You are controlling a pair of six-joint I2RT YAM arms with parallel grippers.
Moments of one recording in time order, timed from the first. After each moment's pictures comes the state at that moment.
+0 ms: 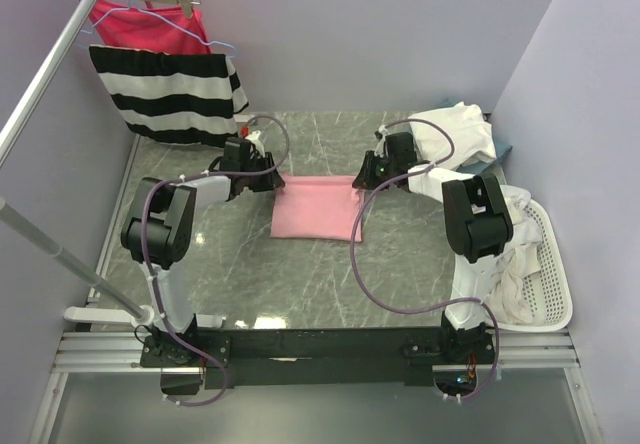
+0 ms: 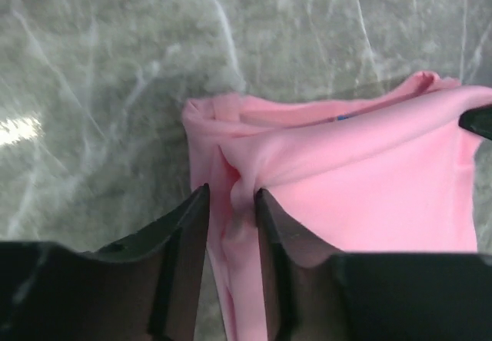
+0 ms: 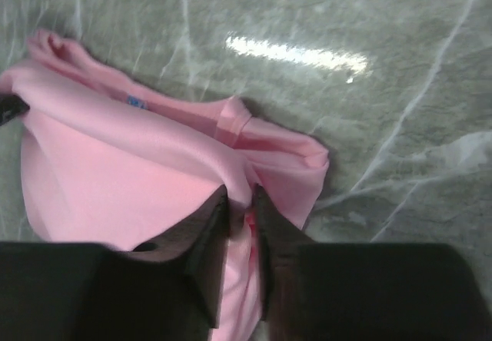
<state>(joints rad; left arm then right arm) -0.27 1.92 1.13 0.11 0.32 -0.39 0.25 1.98 1.23 -0.04 -0.38 0.39</state>
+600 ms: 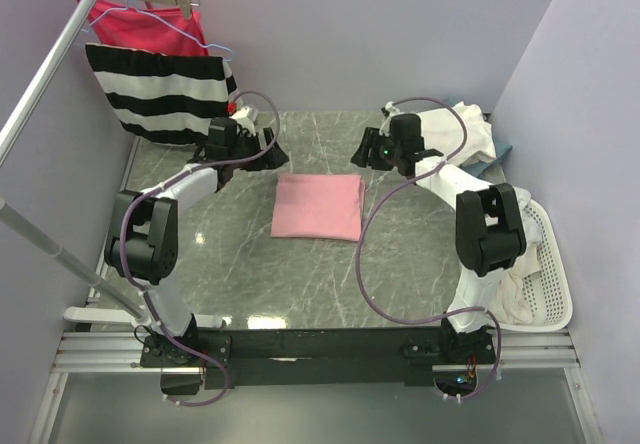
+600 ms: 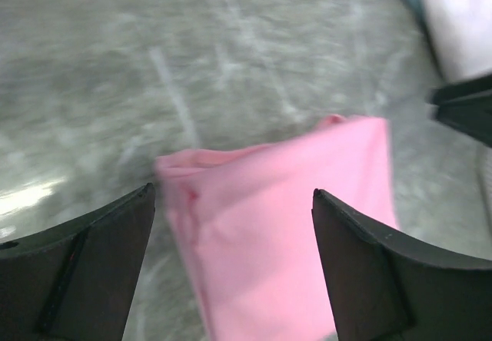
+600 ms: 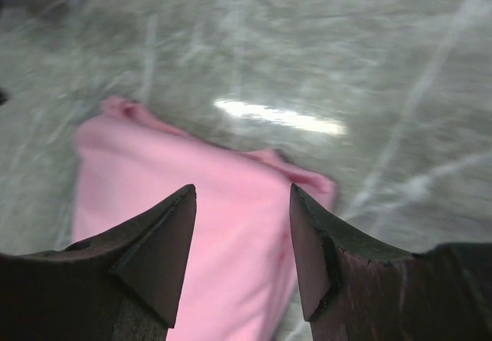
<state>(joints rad) -0.23 1.79 1.20 0.08 0.34 -0.36 0.26 1.85 1.29 -0.06 -0.27 0.38</state>
